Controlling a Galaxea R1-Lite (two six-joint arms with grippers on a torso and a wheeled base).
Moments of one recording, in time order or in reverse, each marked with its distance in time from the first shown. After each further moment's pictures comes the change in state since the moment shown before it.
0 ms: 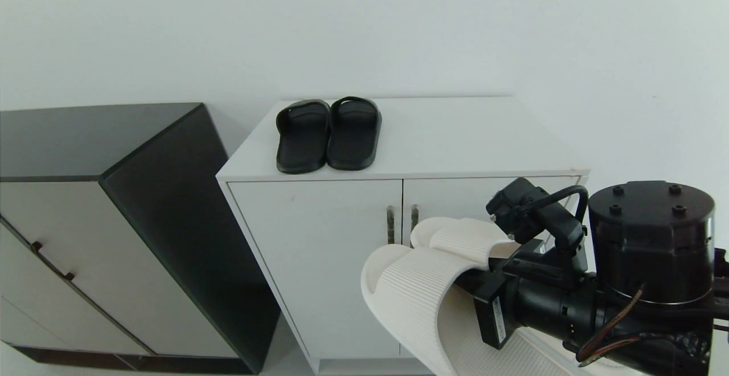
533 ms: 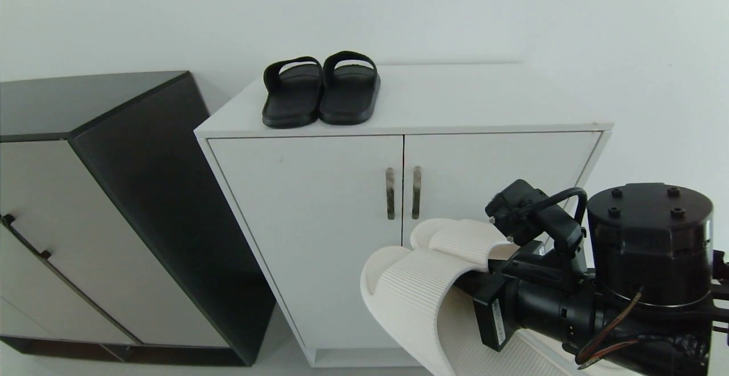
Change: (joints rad) left arm 0.000 0.000 0.000 0.000 0.000 -0.002; right arm 0.003 0.002 0.005 -0.002 0.000 0.000
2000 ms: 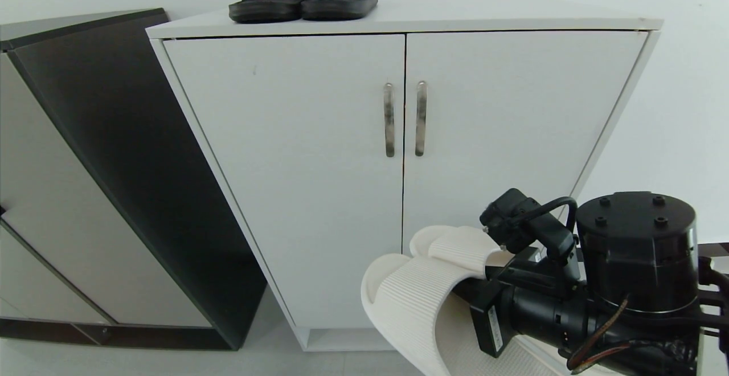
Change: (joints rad) left arm -0.018 0.039 0.000 0.003 -0.007 0.018; right arm 0.002 0.016 0.013 -0.005 0.003 -0.001
